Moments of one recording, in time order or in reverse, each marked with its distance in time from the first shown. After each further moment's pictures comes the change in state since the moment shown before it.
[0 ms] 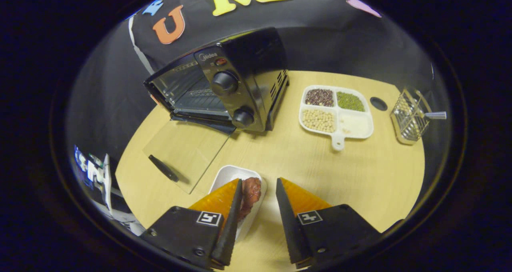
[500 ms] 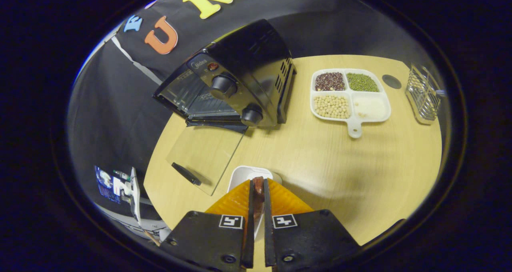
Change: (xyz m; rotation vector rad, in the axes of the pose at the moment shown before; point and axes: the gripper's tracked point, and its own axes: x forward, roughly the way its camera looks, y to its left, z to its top) arm -0.009 0.016 0.001 0.102 0.054 0.123
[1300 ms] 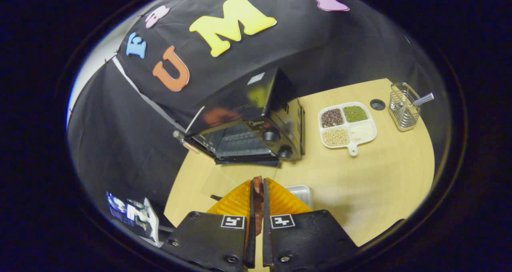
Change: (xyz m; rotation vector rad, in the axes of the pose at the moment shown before) arm -0.073 0.099 0.053 0.150 -0.302 0.048
